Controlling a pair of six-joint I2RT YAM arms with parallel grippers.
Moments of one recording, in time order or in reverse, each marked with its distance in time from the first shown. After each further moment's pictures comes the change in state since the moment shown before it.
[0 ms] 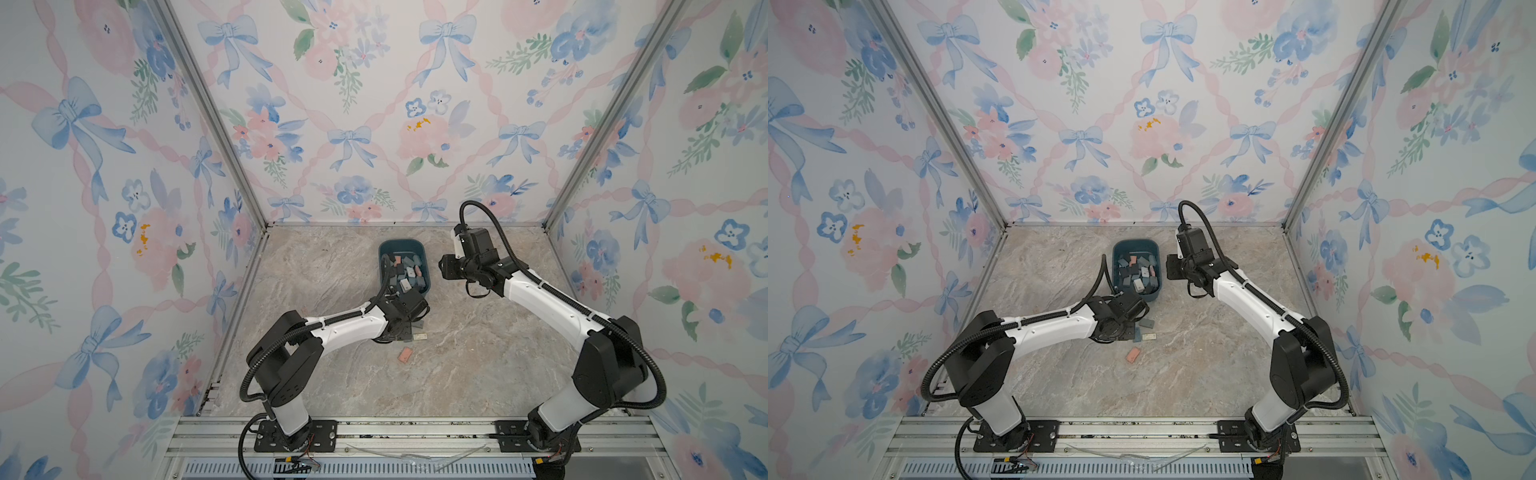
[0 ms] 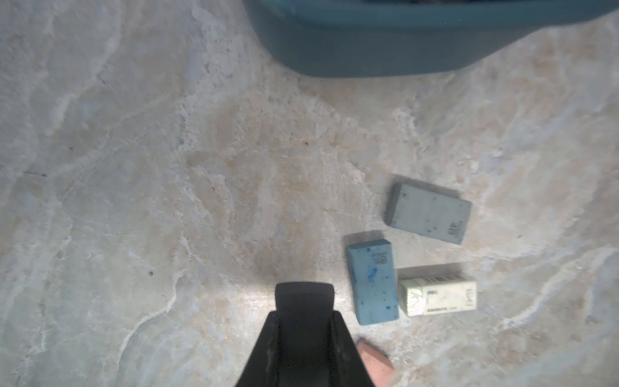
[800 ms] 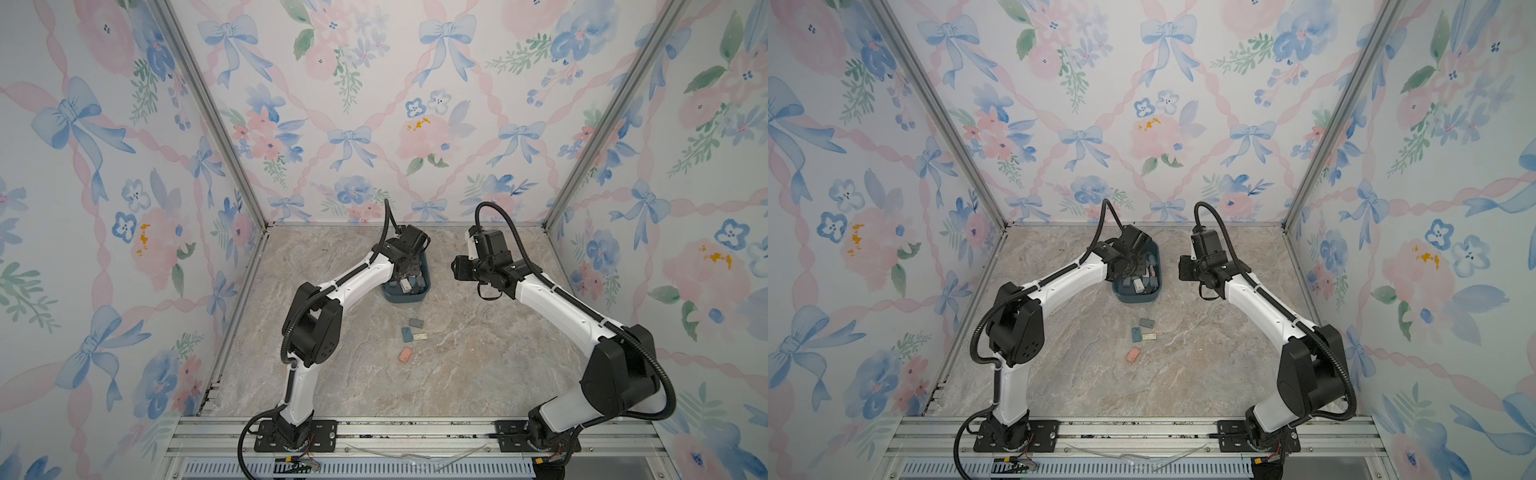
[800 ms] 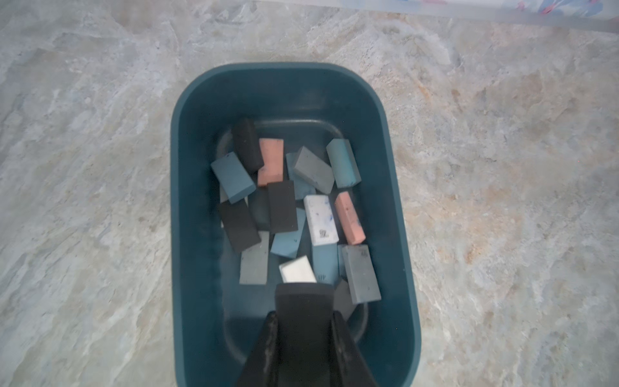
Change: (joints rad) left arm 0.225 0.383 0.673 0.000 0.012 0.281; right arm -0.078 -0.072 -0.070 -0.010 -0.011 0.005
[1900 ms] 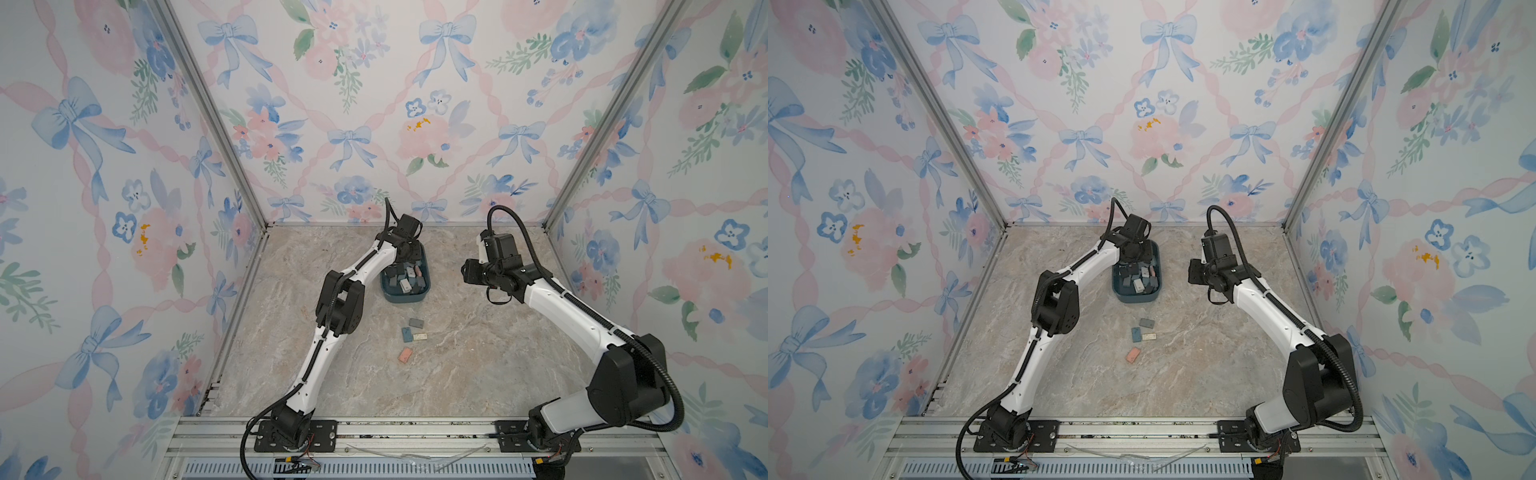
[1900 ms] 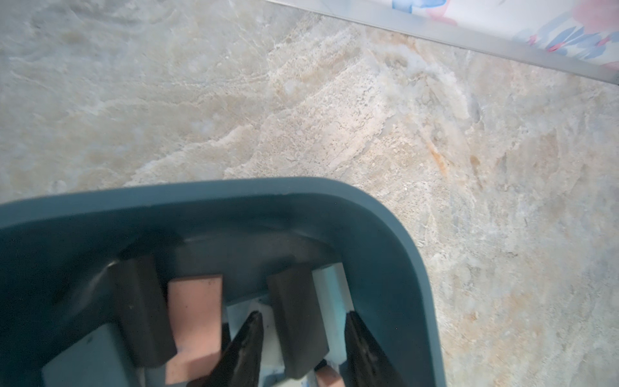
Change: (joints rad) left arm 0.118 0.465 0.508 0.000 0.237 0.018; right arm -0.049 -0.050 -0.055 -0.027 -0.001 0.022
